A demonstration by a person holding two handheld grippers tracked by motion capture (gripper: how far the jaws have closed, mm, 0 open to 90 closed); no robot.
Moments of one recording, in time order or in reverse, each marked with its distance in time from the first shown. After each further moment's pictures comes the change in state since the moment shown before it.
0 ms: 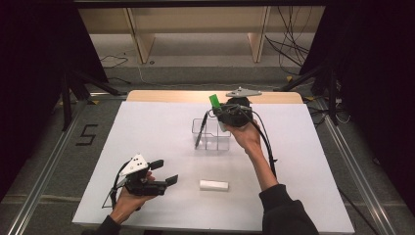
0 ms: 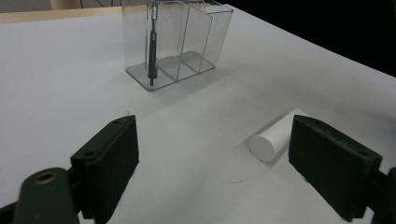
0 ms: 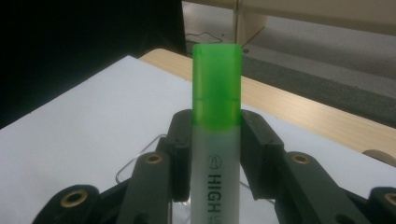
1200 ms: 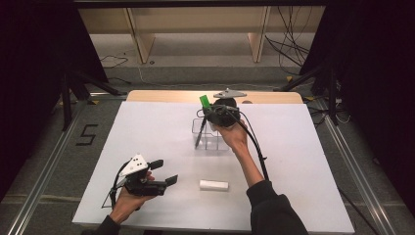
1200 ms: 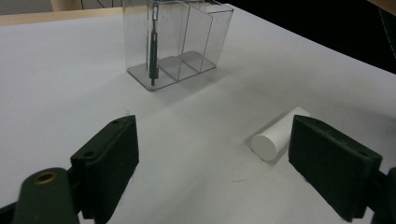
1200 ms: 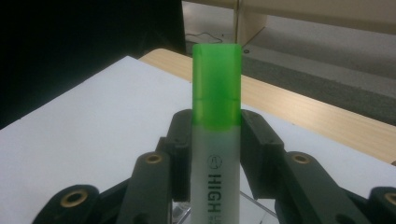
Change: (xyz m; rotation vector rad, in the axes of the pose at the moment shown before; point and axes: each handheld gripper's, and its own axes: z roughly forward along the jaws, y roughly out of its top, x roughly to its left) left arm 0.000 0.000 -0.001 0.007 0.004 0.014; right arm 0.015 -0.002 0.033 0.000 -0.011 0.000
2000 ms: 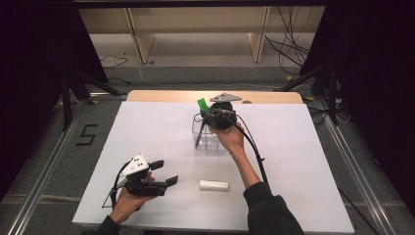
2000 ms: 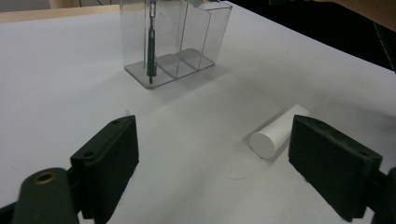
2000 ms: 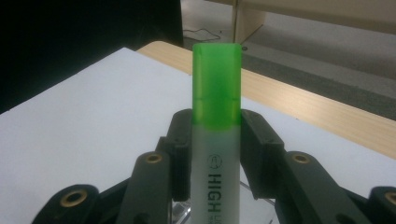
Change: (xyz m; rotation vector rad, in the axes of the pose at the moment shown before) left arm -0.001 0.000 0.001 0.003 -0.004 -0.008; right arm 0.005 -0.011 0.011 0.008 -0.013 -0.021
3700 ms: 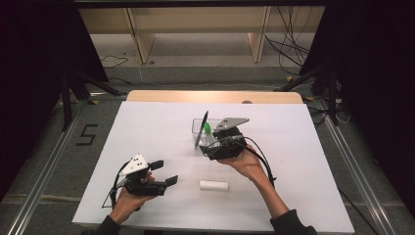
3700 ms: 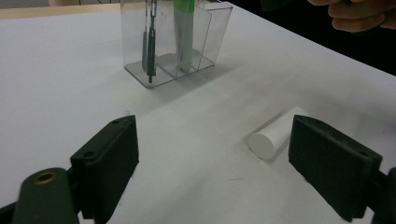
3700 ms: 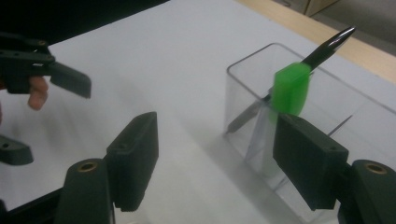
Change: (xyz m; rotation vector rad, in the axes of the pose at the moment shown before) left arm 0.001 0.000 -0.001 0.002 -0.005 -0.011; right arm 0.023 -0.042 -0.063 0.147 0.241 -0.162
